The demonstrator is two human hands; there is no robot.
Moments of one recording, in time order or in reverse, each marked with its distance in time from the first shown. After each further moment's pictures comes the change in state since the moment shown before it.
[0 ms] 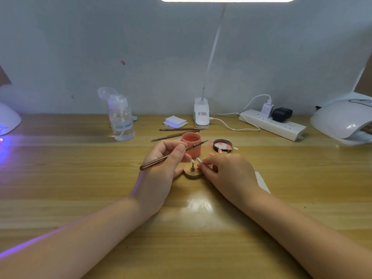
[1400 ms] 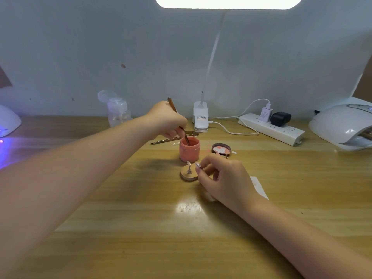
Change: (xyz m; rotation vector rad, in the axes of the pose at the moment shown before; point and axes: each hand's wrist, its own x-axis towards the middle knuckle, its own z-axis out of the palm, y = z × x) left_hand 0.128 0.054 0.011 0.807 -0.053 -0.304; right_hand -0.008 -0.002 -0.003 0.322 0.115 -0.094
